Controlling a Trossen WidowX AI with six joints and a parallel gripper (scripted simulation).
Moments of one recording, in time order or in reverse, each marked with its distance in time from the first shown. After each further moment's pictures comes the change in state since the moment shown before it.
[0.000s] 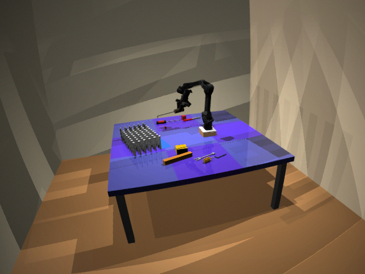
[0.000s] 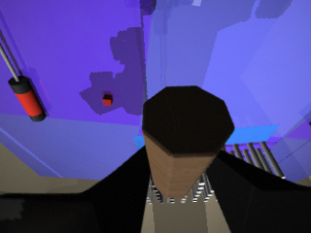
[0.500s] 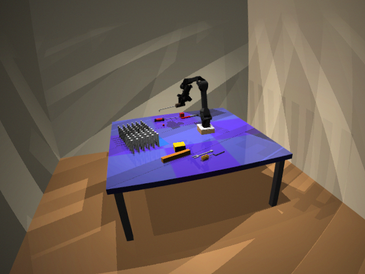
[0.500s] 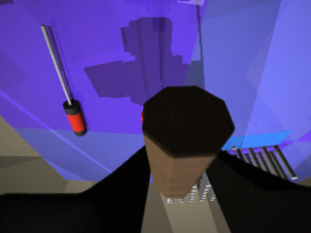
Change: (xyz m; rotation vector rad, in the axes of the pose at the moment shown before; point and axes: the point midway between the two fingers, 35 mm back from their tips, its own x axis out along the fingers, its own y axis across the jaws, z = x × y) arm -0.035 0.065 0.052 0.030 0.008 0.015
